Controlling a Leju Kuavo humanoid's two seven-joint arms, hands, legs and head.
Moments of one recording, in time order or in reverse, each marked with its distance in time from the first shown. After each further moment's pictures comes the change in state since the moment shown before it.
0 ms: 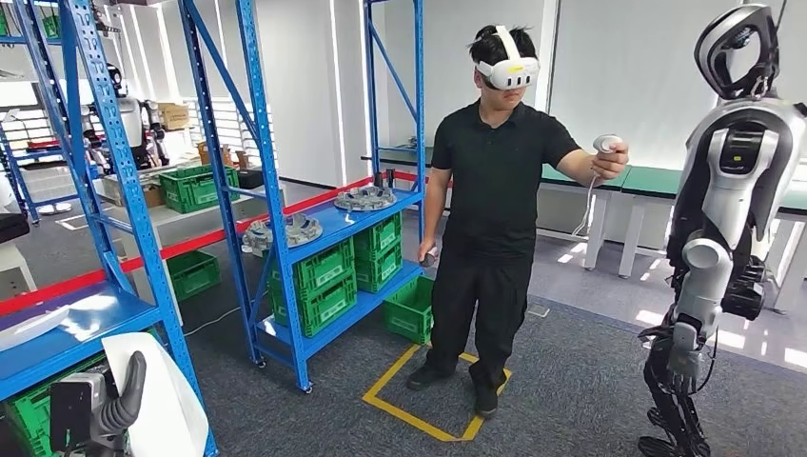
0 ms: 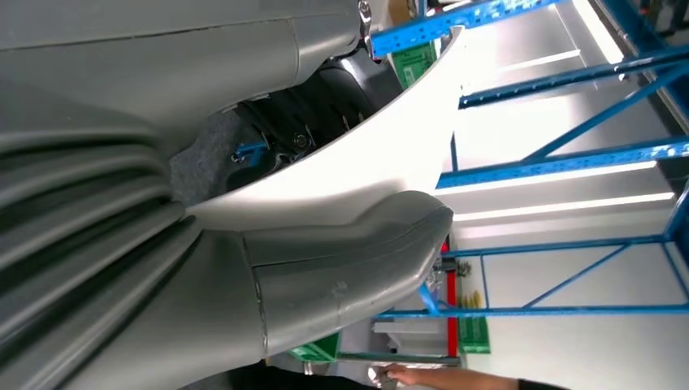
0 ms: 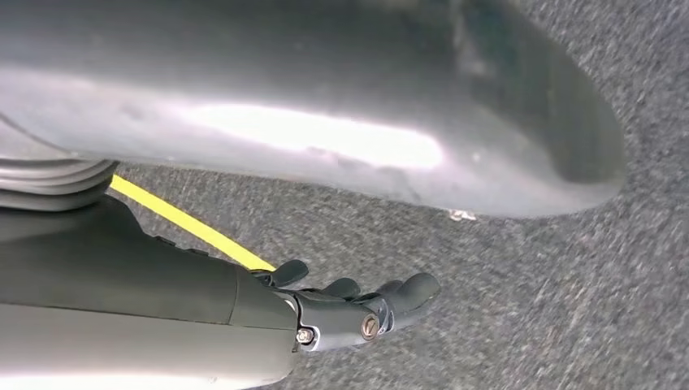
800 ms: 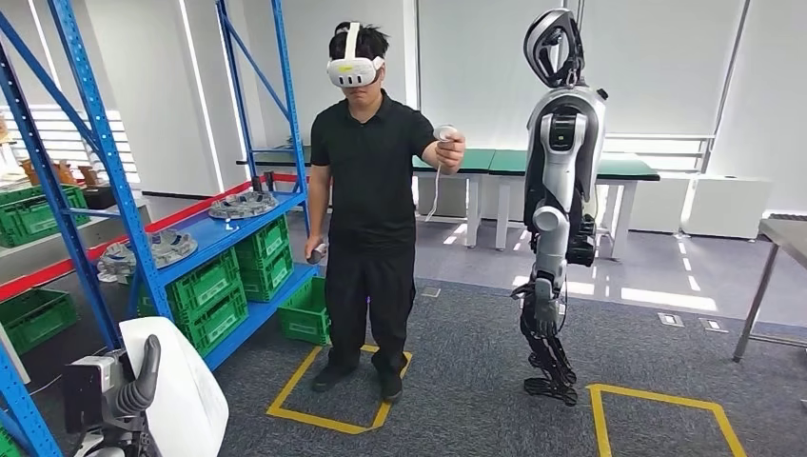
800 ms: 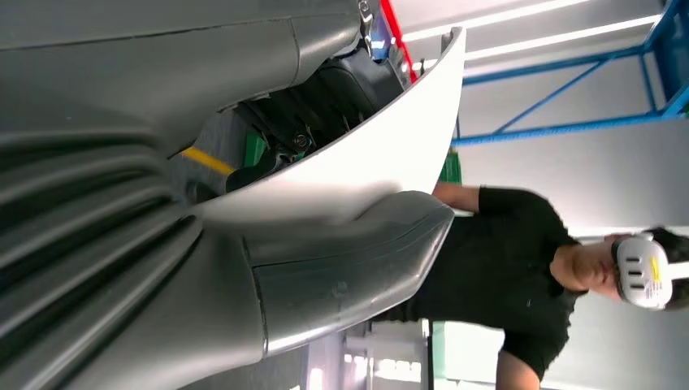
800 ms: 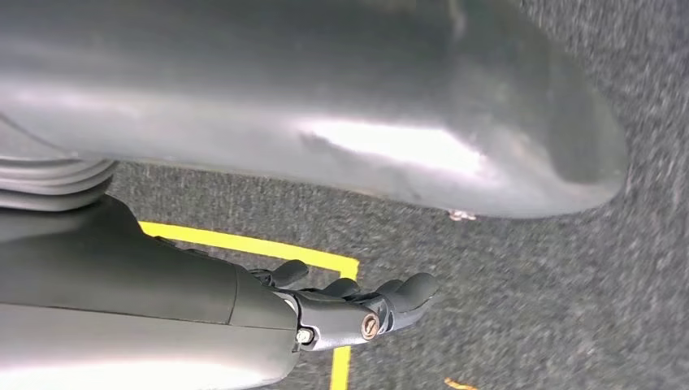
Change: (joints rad) left arm -0.054 -0.037 -0.001 0.039 0.022 -0.061 0.000; right arm -0.003 -0.003 -0.016 0.000 -0.022 -0.029 -0.009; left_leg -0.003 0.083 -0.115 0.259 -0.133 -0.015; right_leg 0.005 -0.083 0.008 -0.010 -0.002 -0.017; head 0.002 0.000
